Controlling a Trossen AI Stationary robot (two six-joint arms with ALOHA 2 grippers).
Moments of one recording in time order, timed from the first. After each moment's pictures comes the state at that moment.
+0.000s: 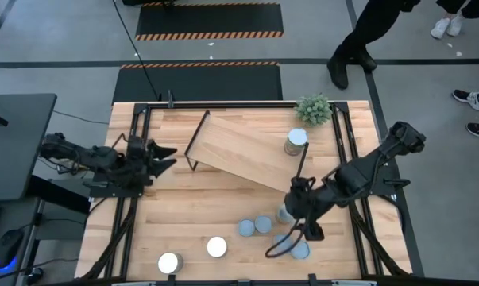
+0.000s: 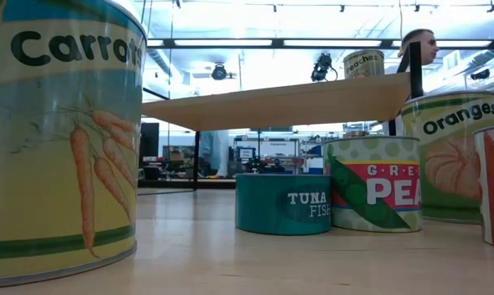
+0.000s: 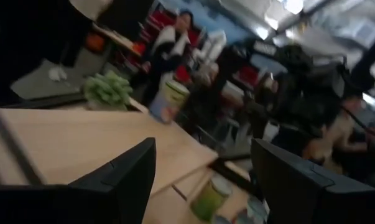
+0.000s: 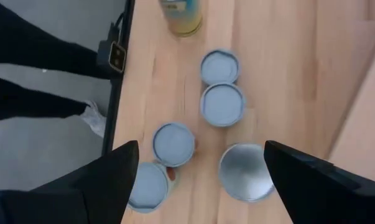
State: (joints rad) left arm -0.37 0.33 0.37 0.06 -0.58 -0.51; right arm 0.58 1.49 1.49 -1.03 0.09 0.50
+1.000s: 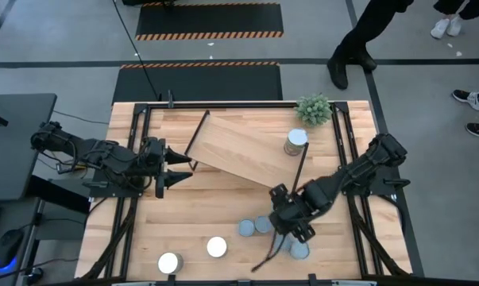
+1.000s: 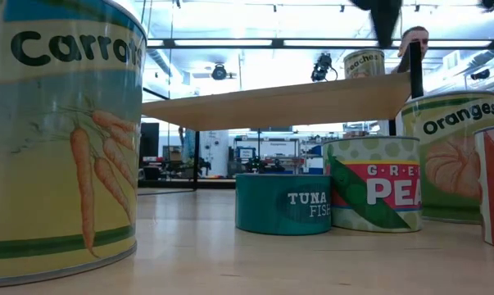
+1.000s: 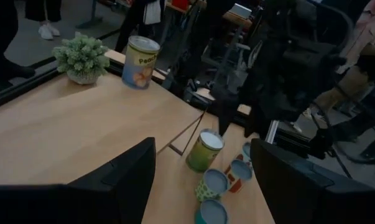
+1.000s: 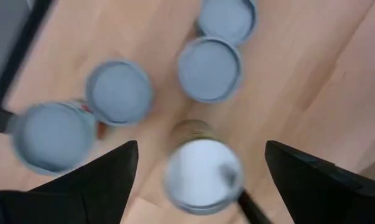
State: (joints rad) left arm -0.40 0.80 0.89 -0.32 -0.48 -0.50; right arm 0.51 1.73 1.54 -1.14 0.06 -0.04
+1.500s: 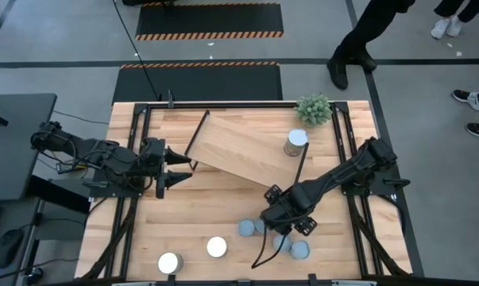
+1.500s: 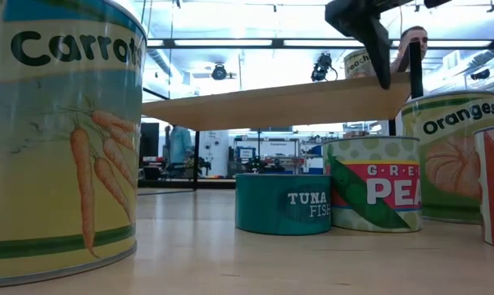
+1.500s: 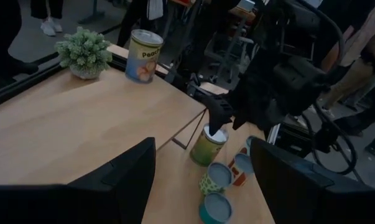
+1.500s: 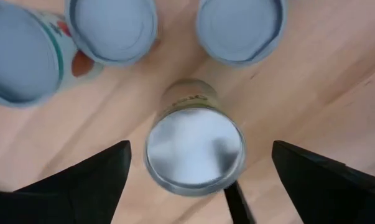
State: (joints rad) left arm -0.40 0.80 0.89 -0.35 -0.48 -0.50; right arm 0.47 1.84 1.57 -1.27 0.02 -0.30
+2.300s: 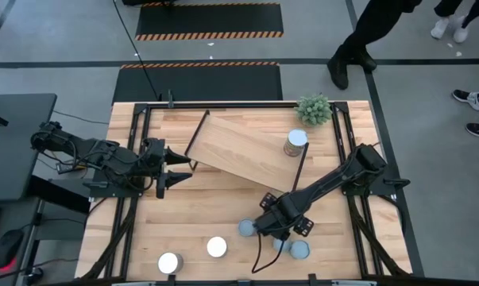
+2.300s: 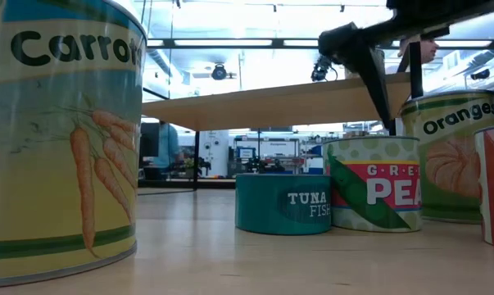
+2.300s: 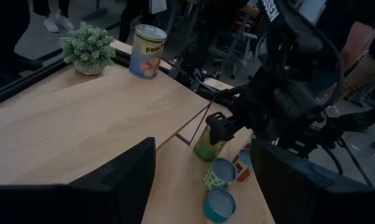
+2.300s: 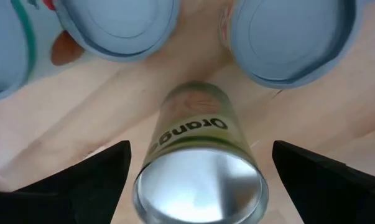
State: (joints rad) left arm -0.40 0.80 0.89 -0.37 -0.49 -0.51; right arm 0.48 1.96 1.57 -1.26 0.01 -0.44
